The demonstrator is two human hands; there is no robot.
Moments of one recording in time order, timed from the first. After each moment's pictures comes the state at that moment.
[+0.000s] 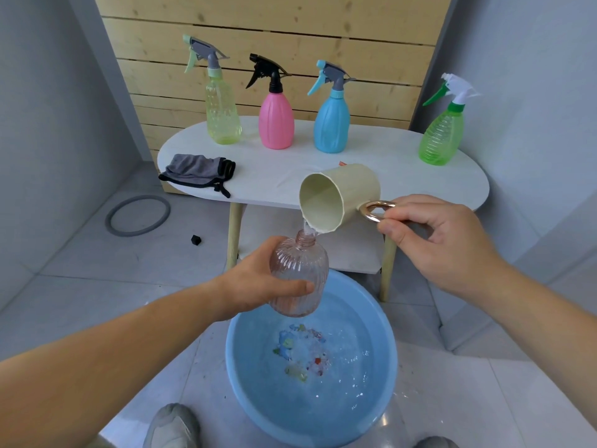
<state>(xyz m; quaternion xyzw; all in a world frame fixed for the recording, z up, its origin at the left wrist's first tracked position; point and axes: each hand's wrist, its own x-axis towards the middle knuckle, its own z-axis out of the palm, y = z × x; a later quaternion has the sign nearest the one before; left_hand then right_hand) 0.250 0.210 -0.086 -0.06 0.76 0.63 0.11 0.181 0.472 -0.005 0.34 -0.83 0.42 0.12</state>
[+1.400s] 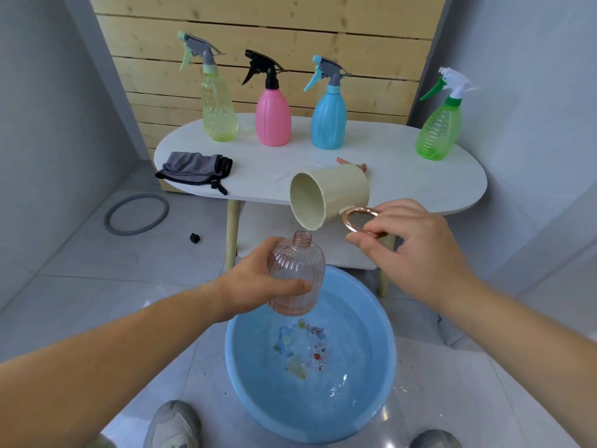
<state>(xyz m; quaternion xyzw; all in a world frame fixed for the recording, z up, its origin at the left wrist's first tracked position) 0.249 0.211 -0.098 -0.07 0.77 0.62 0.10 0.186 0.454 -0.028 0.36 -0.85 0.33 0.21</state>
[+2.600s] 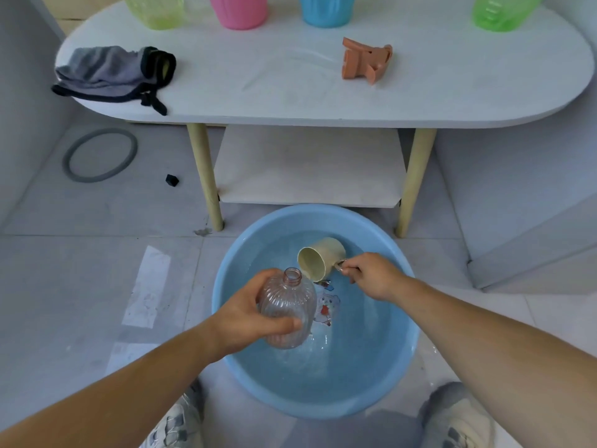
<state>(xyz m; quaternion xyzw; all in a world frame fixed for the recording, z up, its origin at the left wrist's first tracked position) 0.269 0.213 -0.259 -0.17 0.73 0.62 0.22 0.114 0.454 -0.324 0.18 -0.90 0.24 -0.31</state>
